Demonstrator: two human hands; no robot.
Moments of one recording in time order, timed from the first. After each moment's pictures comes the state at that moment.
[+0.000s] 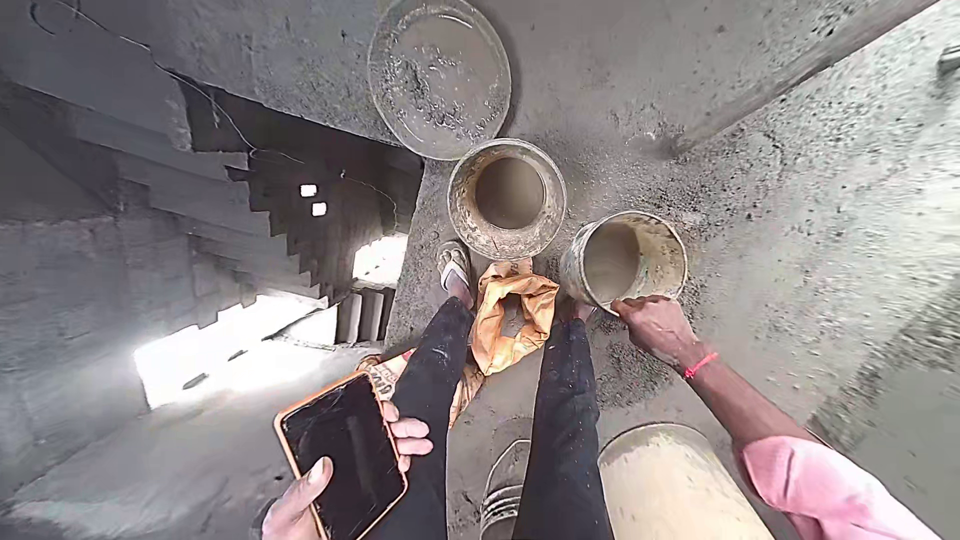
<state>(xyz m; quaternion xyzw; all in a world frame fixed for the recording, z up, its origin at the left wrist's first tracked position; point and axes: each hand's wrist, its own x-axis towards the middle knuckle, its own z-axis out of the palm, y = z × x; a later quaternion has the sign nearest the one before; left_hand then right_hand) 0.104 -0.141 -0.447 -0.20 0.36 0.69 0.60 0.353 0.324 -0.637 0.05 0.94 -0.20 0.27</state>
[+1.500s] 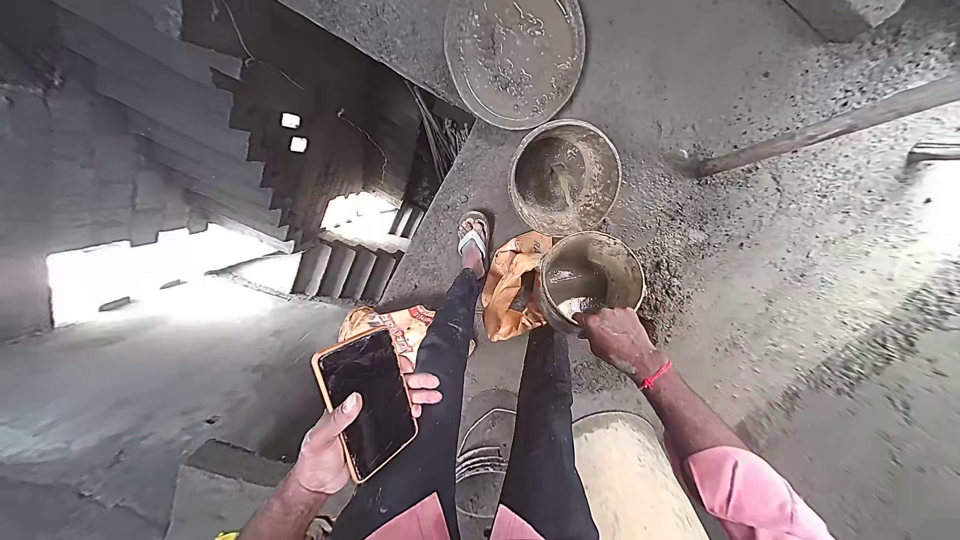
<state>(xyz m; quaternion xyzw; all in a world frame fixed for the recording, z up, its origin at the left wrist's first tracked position) 0.112 -0.224 -0.444 -0.22 0.35 0.74 0.53 0.254 0.192 -0.556 -0.02 0.89 -0.21 0.41</state>
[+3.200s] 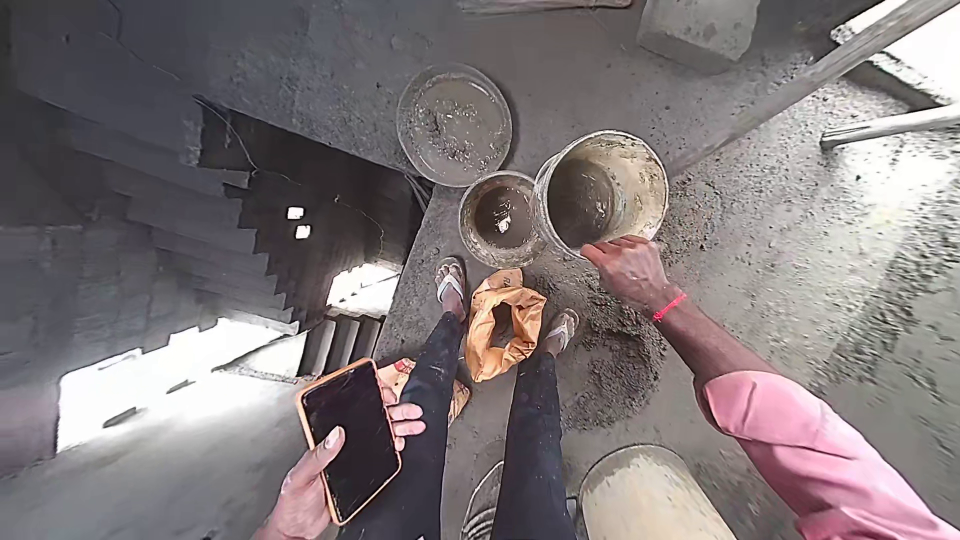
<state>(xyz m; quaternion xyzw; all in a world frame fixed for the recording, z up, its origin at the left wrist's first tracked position) 0.117 -0.177 -0.420 -0.18 0.40 0.71 0.55 0.206 0.344 -0.522 -0.02 0.99 -0.12 0.05</state>
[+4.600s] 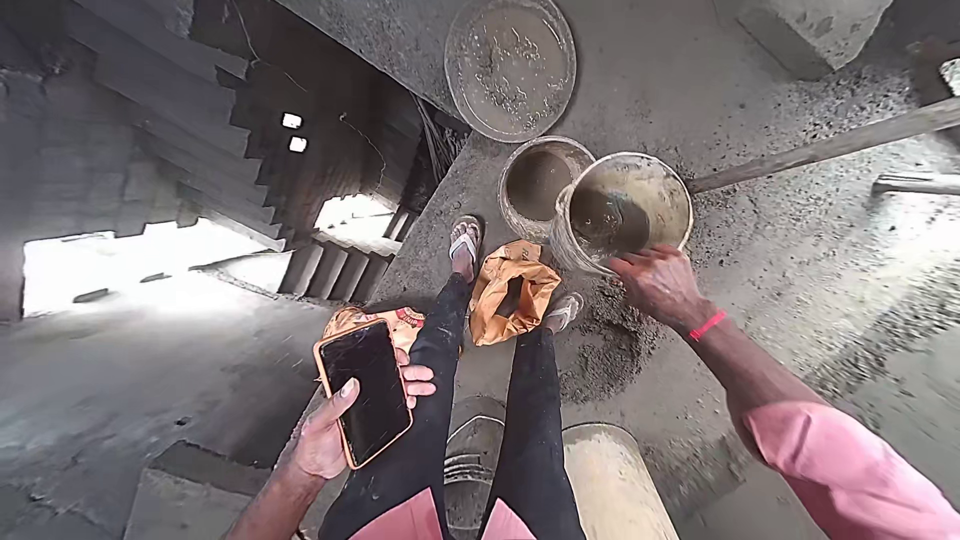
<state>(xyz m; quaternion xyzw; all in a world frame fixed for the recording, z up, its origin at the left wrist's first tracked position) 0.121 -0.188 -0.432 -0.24 0.35 0.75 0.51 0.184 0.315 -0.523 -0.13 0.96 -0.16 0.17</state>
